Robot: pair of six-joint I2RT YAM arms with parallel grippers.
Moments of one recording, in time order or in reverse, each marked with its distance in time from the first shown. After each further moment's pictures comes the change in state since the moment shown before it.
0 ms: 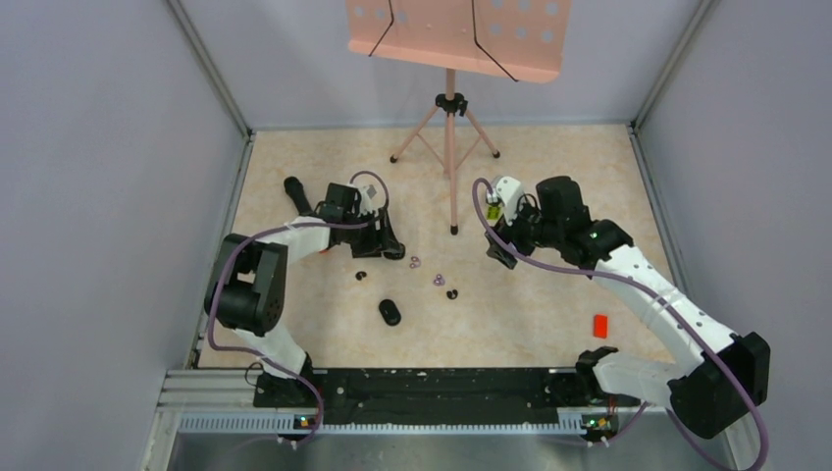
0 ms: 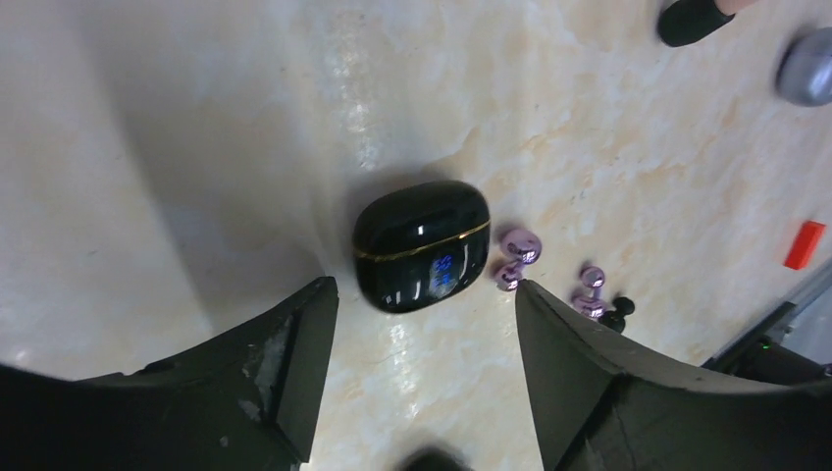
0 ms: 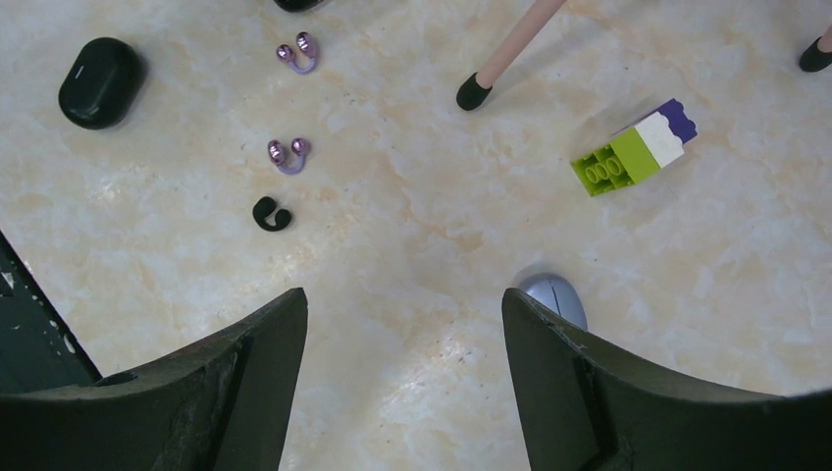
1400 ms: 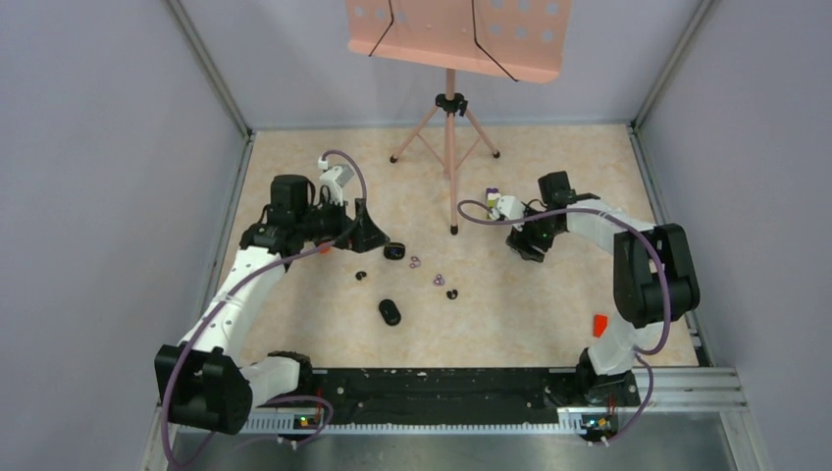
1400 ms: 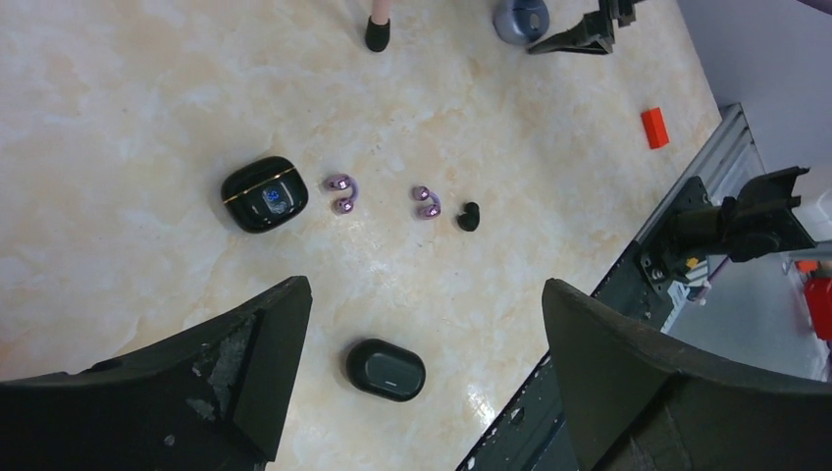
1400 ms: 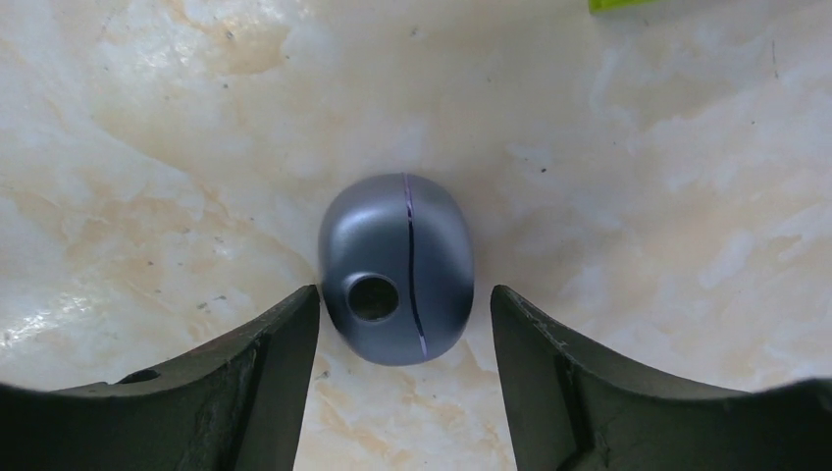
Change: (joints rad) left arm 0.095 -0.551 0.009 -0.259 0.238 0.256; right arm -0.292 0.575 0.049 0.023 -0.003 -0.638
